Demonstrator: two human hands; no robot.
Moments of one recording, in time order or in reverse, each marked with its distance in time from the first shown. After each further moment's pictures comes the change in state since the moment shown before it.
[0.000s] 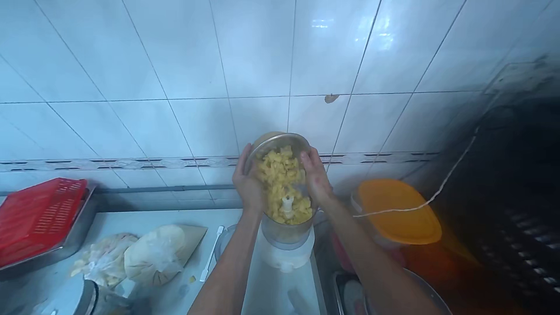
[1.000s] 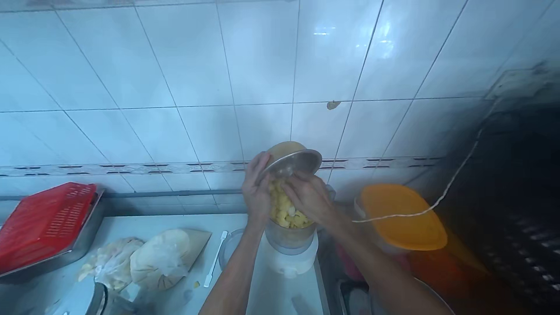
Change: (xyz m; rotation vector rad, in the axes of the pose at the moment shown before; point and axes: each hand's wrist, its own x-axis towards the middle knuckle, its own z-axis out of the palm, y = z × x) left_hand -0.019 0.011 -0.015 0.174 -0.290 0.257; right_hand -0.015 0.000 0.012 -0.887 -0.079 -0.649
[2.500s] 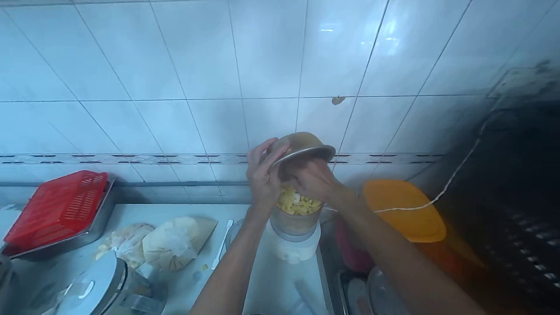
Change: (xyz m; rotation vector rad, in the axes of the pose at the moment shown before) left_hand 0.016 0.037 -0.004 0.260 0.004 0.326; right_hand 0.029 0.001 -0.016 -0.090 -0.098 -0.337
